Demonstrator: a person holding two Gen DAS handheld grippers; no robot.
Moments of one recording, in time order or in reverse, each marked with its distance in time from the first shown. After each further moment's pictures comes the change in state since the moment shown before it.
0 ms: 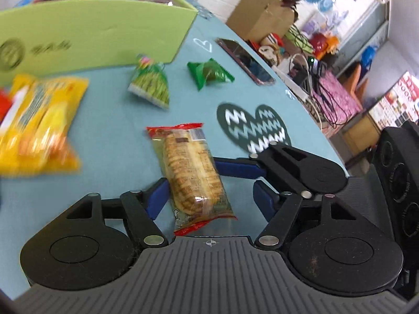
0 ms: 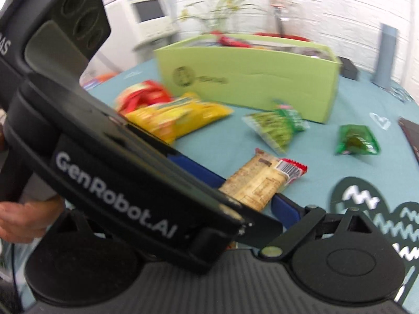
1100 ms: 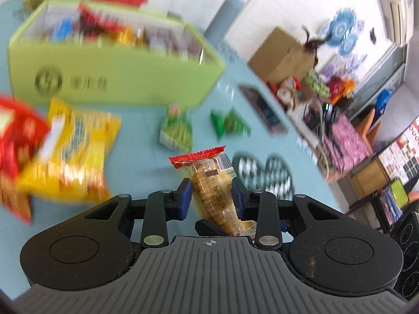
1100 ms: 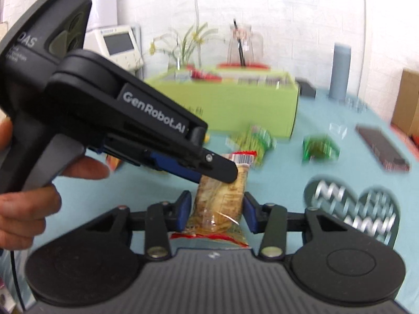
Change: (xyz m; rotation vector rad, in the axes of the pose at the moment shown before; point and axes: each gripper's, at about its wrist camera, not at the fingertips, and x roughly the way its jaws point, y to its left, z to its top) left arm -0.029 0.010 0.050 -0.122 -0.167 0.052; right arm -0.042 0.022 0.010 0.109 -0.198 -0.227
